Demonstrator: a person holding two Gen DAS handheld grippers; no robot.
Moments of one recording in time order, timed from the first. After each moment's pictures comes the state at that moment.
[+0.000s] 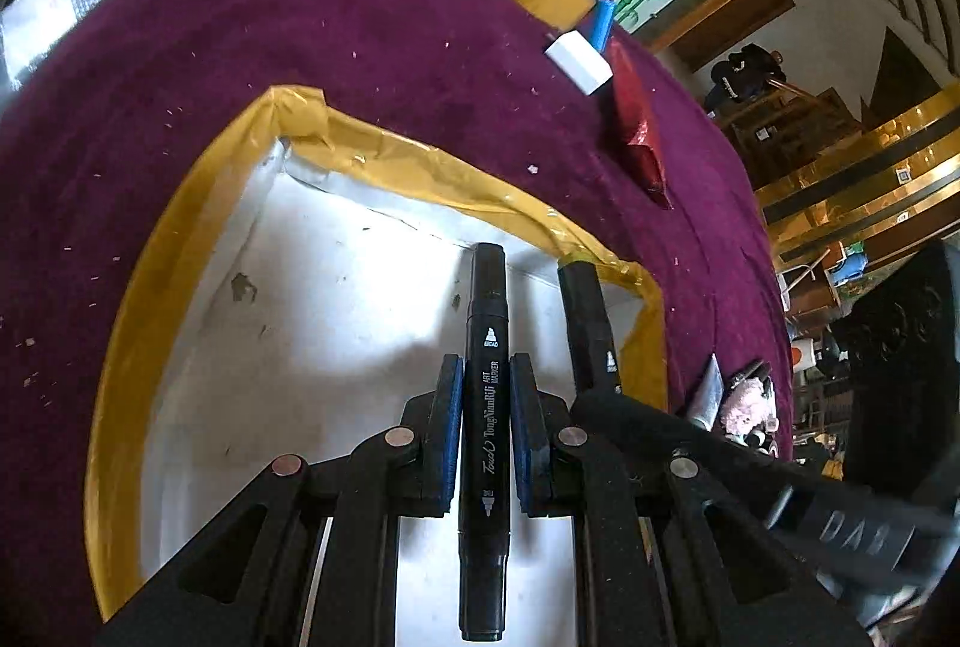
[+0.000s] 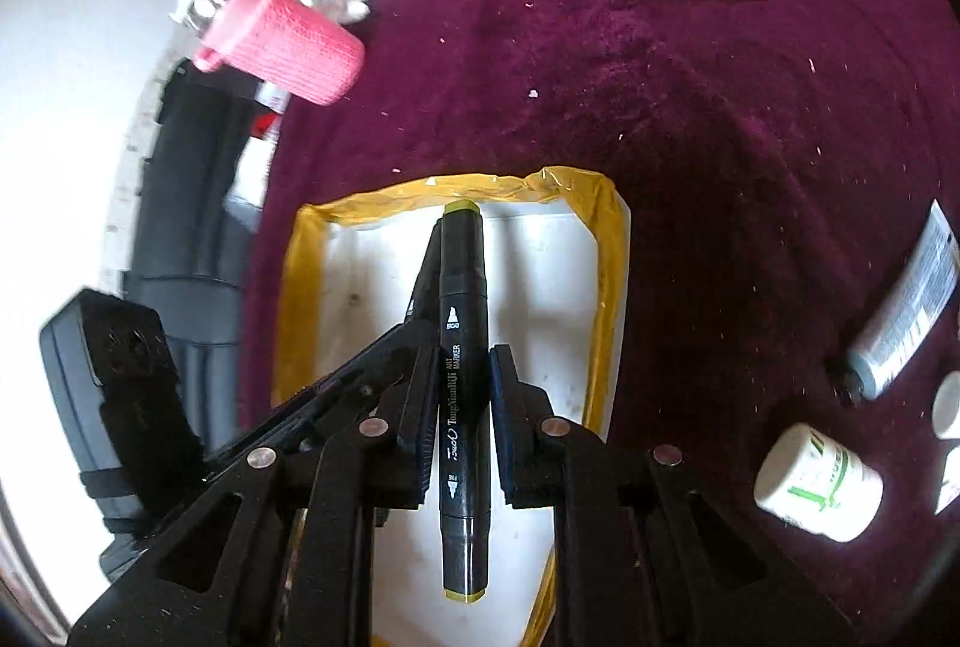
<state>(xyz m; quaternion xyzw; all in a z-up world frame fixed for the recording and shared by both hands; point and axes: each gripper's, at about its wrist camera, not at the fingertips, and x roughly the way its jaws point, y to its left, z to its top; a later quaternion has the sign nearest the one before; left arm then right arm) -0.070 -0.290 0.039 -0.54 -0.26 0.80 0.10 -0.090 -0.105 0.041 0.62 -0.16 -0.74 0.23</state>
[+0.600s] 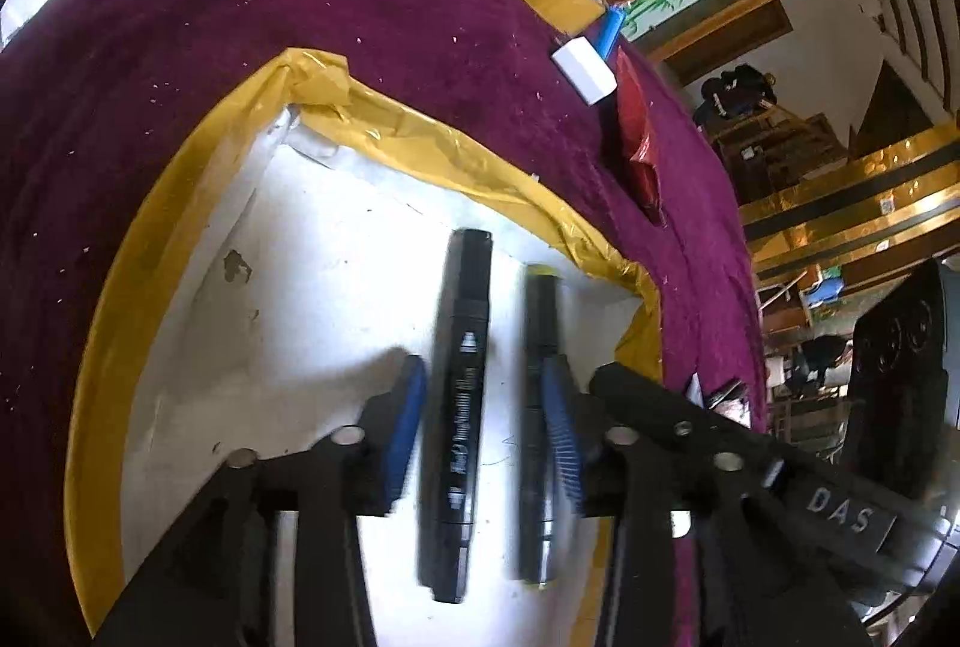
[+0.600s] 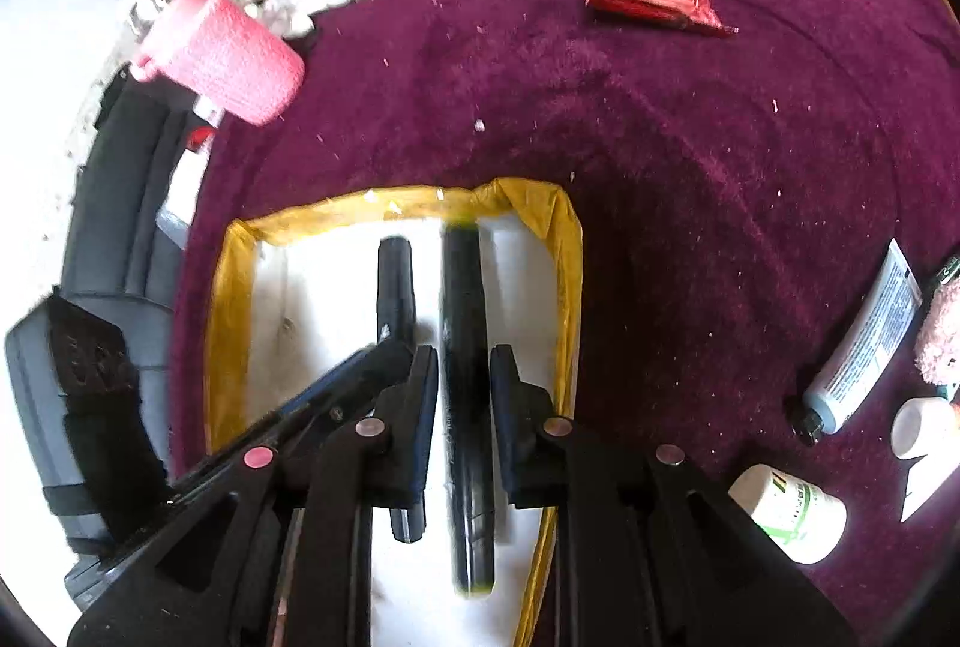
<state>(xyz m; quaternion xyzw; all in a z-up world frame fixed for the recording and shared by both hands) -0.086 -0.289 0.031 -0.53 -0.31 0.78 0.11 -0.097 -0.098 0.050 0.60 -0.13 -0.77 0.18</state>
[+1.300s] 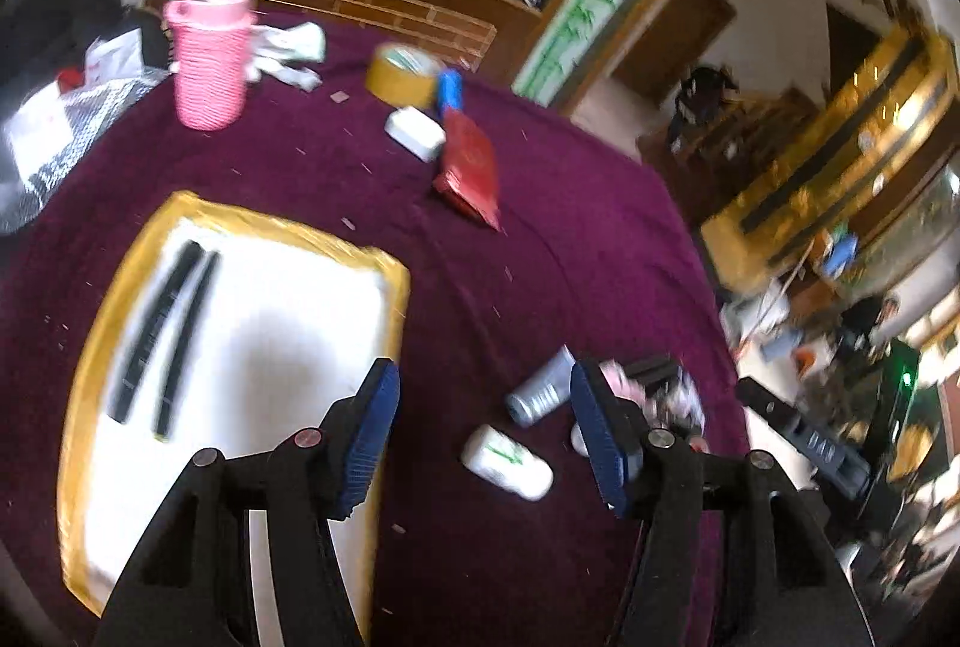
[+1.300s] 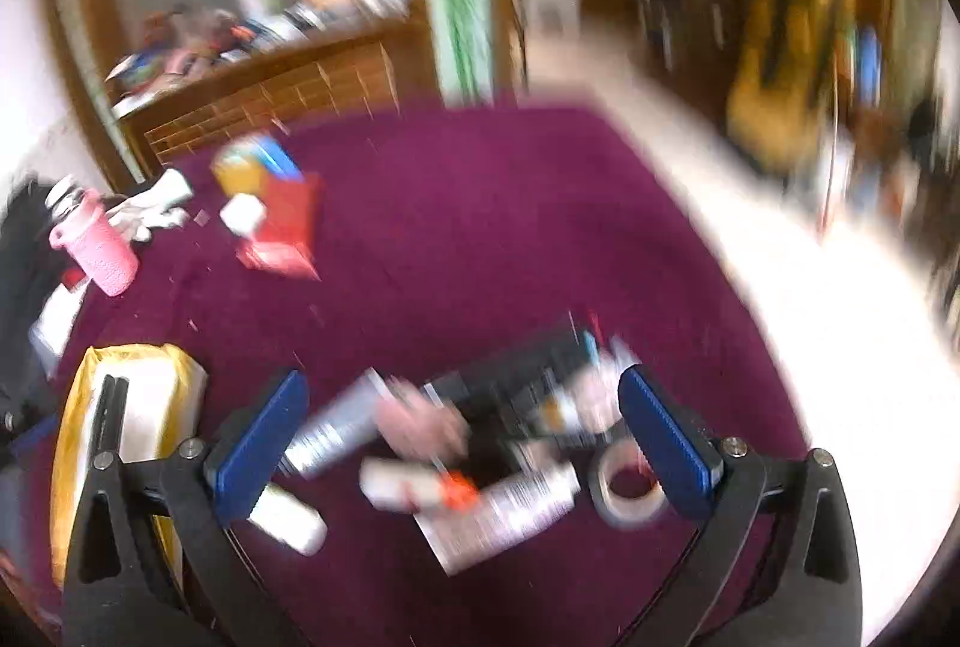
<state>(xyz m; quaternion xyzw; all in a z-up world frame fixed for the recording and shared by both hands) -0.006 -0.163 0.159 -0.46 -0.18 0.86 0.11 -0.030 0.165 0.128 0.45 -0.11 -0.89 -0.02</state>
